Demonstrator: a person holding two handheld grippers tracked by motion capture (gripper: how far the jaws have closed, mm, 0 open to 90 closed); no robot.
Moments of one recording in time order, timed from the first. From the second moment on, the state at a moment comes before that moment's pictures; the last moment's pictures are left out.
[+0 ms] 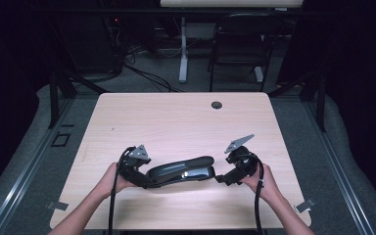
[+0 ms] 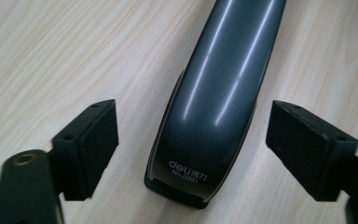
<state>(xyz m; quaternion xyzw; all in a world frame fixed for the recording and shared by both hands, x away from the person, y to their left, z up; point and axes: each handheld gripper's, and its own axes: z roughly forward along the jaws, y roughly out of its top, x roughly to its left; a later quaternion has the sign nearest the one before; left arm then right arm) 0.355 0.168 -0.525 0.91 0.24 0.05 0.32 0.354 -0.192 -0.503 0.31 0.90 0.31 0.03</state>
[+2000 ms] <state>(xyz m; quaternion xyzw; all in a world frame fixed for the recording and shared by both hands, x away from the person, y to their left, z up) 0.372 0.157 -0.530 0.94 0.17 0.03 0.30 0.356 -0.162 -0.493 0.32 0.89 0.33 0.05</state>
